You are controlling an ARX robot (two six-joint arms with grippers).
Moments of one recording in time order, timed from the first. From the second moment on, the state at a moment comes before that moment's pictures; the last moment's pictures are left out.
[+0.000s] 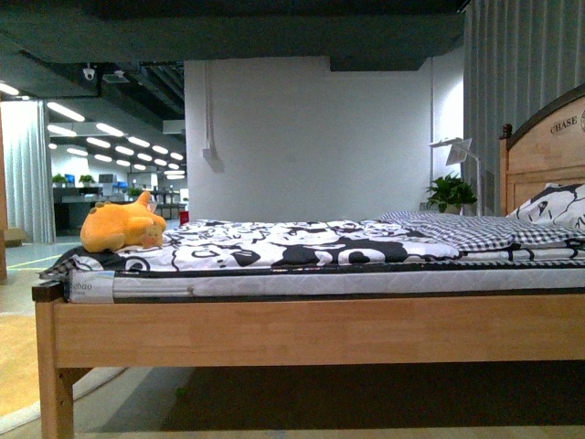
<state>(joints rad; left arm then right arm) 0.00 0.00 0.01 -0.01 0.00 -0.01 0.00 0.00 0.01 0.00 0.00 0.00</state>
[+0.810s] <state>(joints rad) 0.00 0.00 0.01 -0.01 0.00 -0.01 0.00 0.00 0.01 0.00 0.00 0.00</state>
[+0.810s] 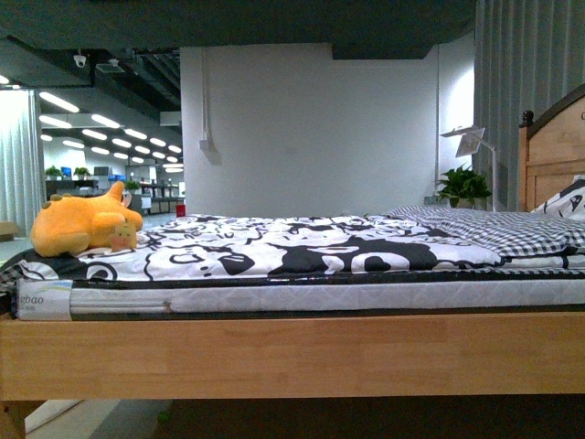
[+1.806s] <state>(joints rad) 0.00 0.00 0.01 -0.01 0.00 -0.01 0.00 0.00 0.01 0.00 0.00 0.00</state>
